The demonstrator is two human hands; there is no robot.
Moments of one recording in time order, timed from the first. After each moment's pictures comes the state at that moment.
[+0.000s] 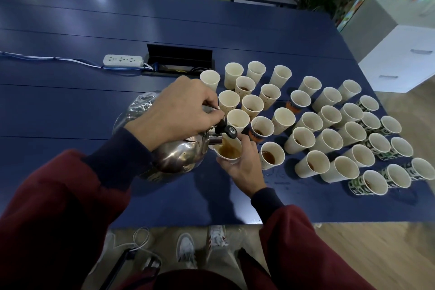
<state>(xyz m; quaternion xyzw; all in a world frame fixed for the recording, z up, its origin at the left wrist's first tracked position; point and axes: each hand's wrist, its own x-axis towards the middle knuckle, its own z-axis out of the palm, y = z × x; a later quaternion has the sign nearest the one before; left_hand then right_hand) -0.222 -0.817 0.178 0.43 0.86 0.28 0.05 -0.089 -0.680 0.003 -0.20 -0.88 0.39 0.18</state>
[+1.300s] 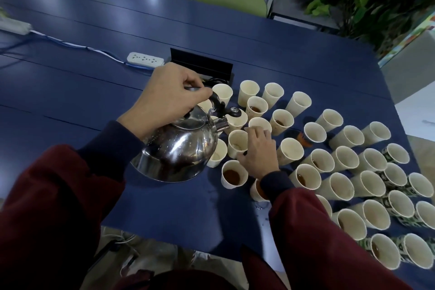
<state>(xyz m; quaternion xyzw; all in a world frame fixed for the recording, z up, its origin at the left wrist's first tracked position) -0.251 -0.786 0.181 0.21 0.88 0.42 0.01 -0.164 -0.573 0.016 -0.13 -0.99 0.09 0.02</state>
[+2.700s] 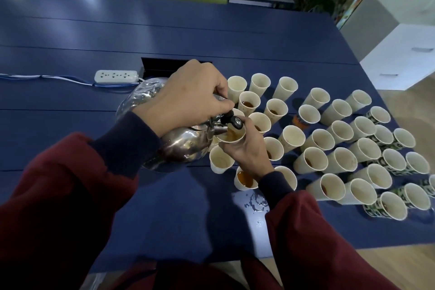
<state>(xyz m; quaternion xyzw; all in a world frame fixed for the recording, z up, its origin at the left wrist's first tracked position) -0.312 -0.769 0.196 0.45 0.85 0.28 0.07 -0.191 -0.640 0.045 -0.20 -0.82 0.50 0.18</state>
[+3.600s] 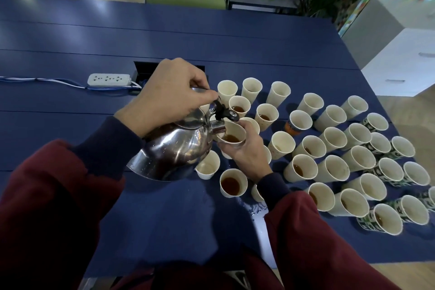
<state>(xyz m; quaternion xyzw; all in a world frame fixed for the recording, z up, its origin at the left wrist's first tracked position) -0.305 -0.743 0.194 0.39 0.86 0.33 0.04 -0.180 -0.592 0.028 -0.23 -0.80 0.53 0.16</state>
